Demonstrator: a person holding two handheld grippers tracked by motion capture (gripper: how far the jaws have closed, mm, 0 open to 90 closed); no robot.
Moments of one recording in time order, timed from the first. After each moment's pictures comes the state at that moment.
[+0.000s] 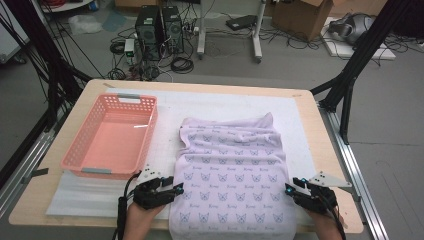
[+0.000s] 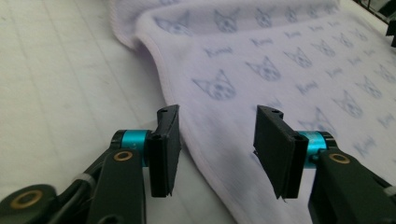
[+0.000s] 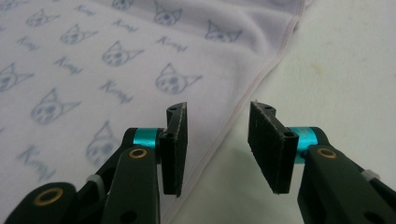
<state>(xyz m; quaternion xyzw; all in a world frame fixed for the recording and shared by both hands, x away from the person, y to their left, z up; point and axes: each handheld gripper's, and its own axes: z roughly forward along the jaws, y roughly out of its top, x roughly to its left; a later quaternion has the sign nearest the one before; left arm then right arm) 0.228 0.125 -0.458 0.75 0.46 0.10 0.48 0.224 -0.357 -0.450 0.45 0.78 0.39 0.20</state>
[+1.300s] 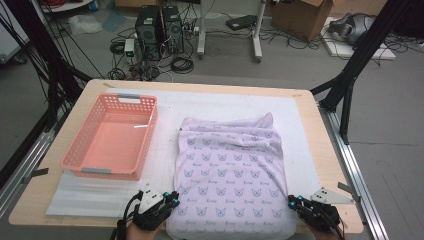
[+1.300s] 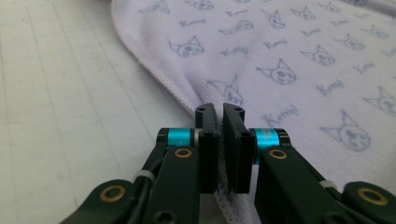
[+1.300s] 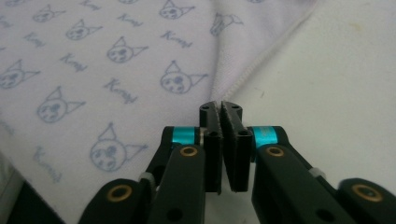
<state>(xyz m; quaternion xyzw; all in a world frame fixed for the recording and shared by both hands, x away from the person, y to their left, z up) 0.185 0.120 -0.465 0.75 0.44 0.17 0.47 0.185 -0.352 -0.453 0.45 0.78 0.40 0.18</state>
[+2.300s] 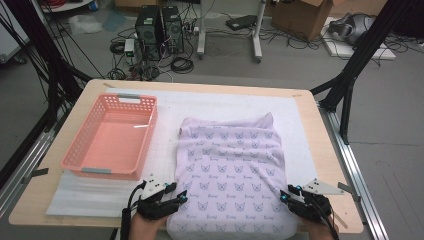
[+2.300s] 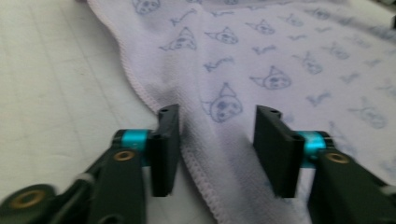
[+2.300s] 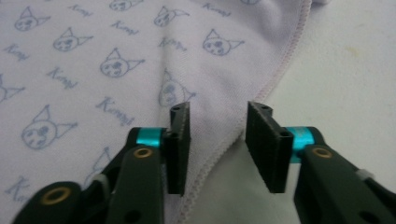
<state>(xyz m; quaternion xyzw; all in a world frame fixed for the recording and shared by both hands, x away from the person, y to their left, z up) 0.207 0.111 -0.465 0.75 0.43 0.18 0.47 0.209 -0.337 -0.454 0.46 0.78 0.39 0.20</state>
